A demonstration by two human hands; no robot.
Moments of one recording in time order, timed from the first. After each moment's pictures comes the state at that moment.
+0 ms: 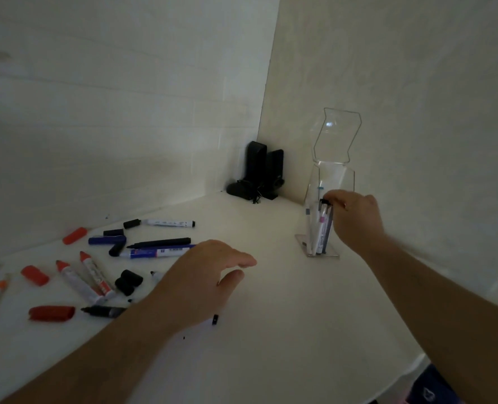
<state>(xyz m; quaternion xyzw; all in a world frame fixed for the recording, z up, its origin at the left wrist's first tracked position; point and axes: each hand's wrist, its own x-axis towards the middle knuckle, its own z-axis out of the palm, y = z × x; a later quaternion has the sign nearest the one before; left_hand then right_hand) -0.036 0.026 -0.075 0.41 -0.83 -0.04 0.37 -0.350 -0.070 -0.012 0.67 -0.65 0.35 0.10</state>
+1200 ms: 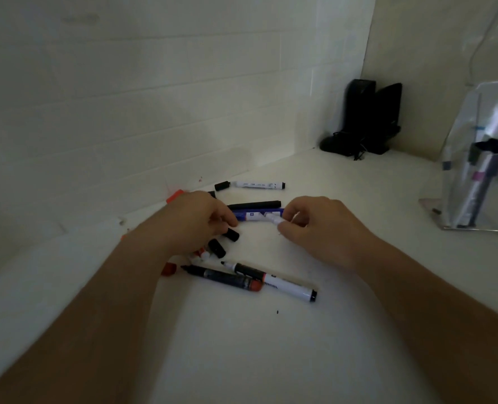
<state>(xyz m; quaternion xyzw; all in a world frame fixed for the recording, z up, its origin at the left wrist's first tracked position) 0.092 0.001 -0.051 0.69 -0.69 -0.15 0.14 -0.151 -0.040 -0.074 0.81 -0.49 0.23 -0.24</state>
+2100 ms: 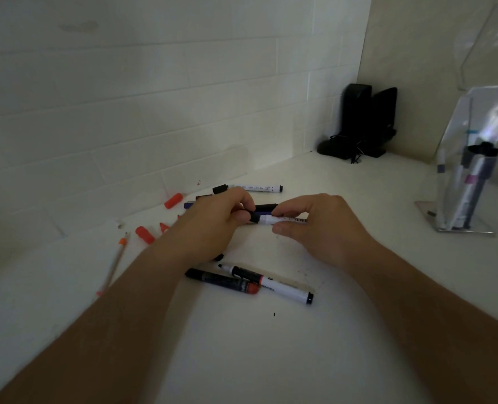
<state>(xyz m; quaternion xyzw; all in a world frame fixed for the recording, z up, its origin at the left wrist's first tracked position) 0.059 0.009 -0.055 0.65 -0.71 -0.12 0.26 -0.153 -0.046 -0.079 0.79 -0.44 0.33 -0.27</state>
